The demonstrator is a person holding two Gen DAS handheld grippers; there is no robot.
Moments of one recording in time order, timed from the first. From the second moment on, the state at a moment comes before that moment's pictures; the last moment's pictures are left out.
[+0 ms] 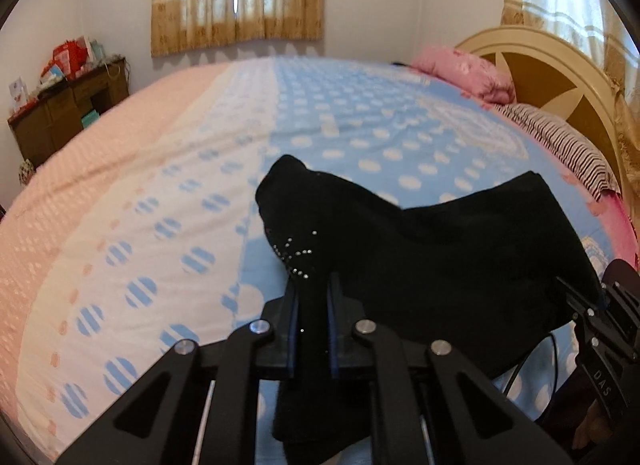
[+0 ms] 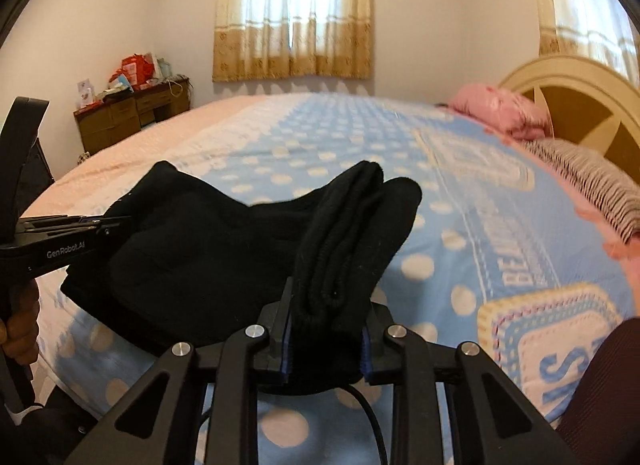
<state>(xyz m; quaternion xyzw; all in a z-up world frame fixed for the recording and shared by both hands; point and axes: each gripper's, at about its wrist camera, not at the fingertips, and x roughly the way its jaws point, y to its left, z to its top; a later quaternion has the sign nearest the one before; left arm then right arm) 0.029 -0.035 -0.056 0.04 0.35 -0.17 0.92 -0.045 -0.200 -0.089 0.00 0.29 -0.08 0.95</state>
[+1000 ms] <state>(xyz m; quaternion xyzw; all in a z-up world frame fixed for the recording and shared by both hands) 0.137 0.208 -0.053 -0.02 0.30 0.16 0.94 0.174 0.049 -0.085 -0.06 0.26 0.19 0.94</state>
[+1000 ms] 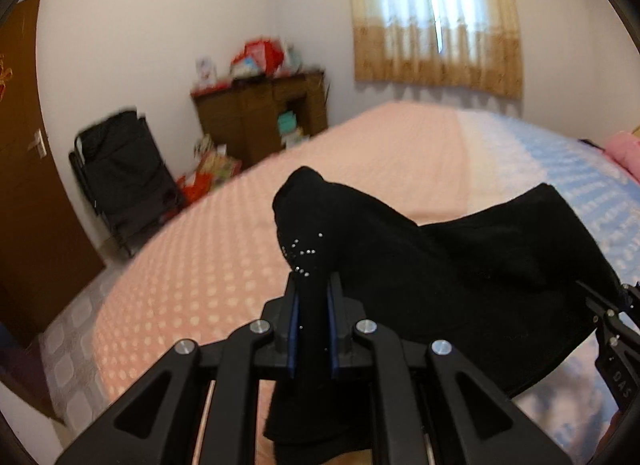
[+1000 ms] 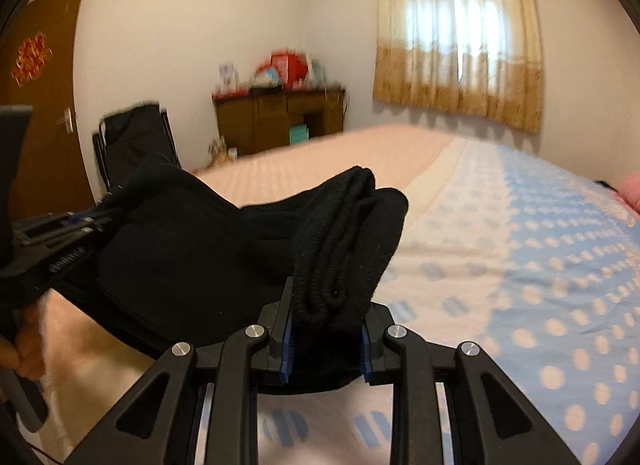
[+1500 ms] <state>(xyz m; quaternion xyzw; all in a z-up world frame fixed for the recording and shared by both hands) 0.121 0.257 -0.102 -0.12 0.38 0.23 0.89 0.226 0.021 -0.127 0.01 0.37 0.19 0.91</state>
